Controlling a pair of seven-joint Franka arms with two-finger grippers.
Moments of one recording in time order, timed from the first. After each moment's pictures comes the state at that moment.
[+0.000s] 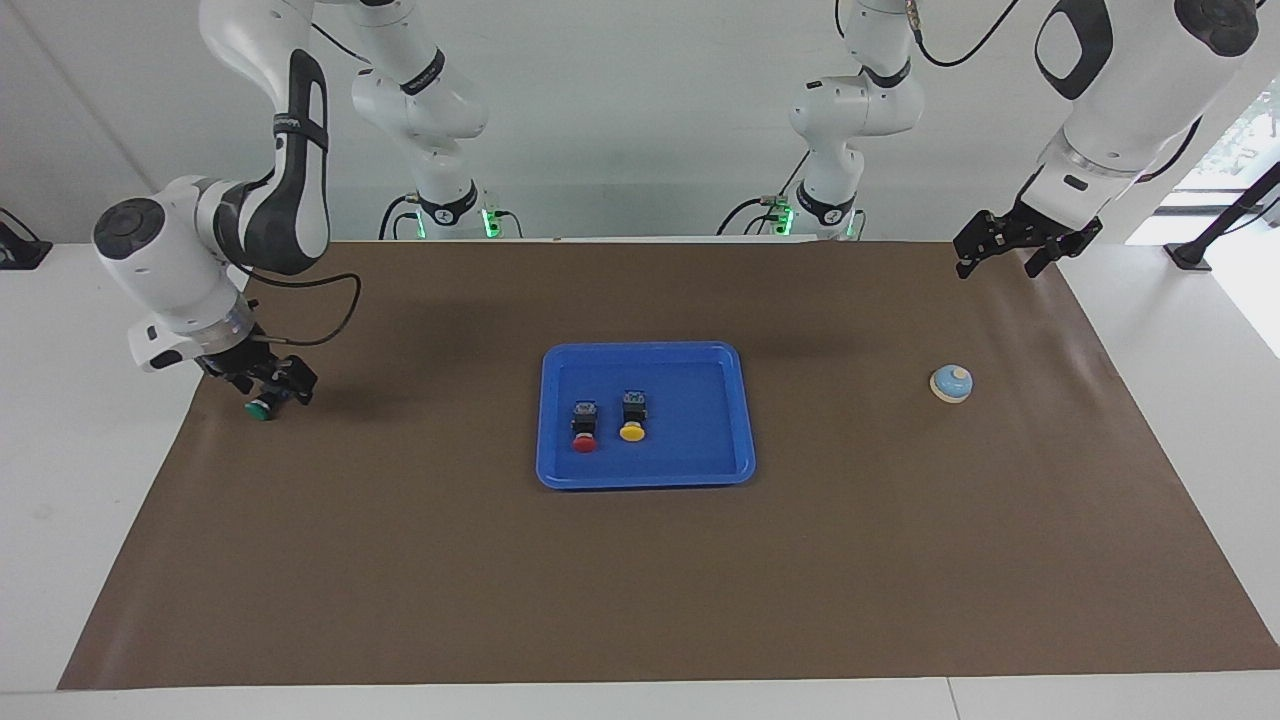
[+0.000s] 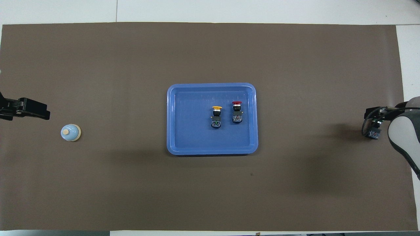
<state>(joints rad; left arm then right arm) -0.01 -0.05 -0.02 -1.69 -0.01 1.55 0.04 -0.35 0.10 0.01 -2.16 -0.04 2.29 -0.07</state>
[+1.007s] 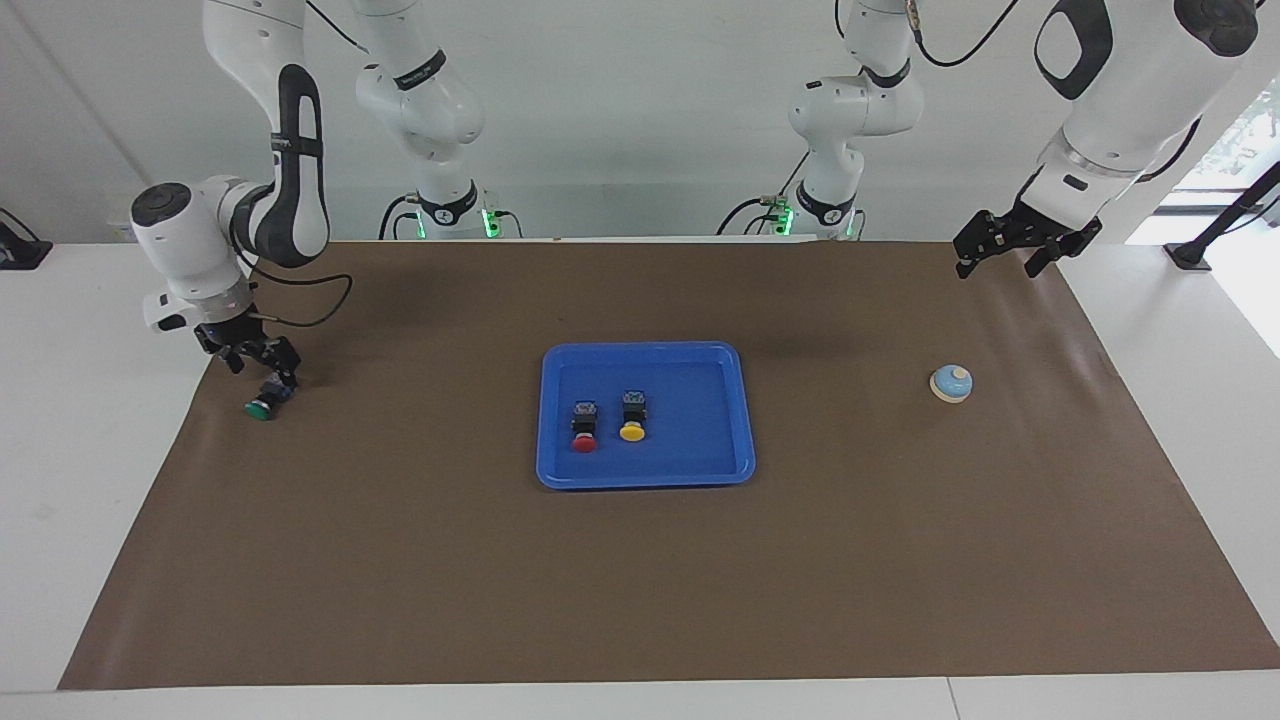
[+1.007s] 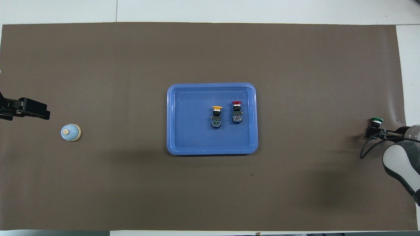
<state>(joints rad) -0.01 -0.05 -0.02 -1.69 -0.01 1.55 0.04 -0.46 0.06 0.01 -2.41 -0.03 2.58 -0.15</state>
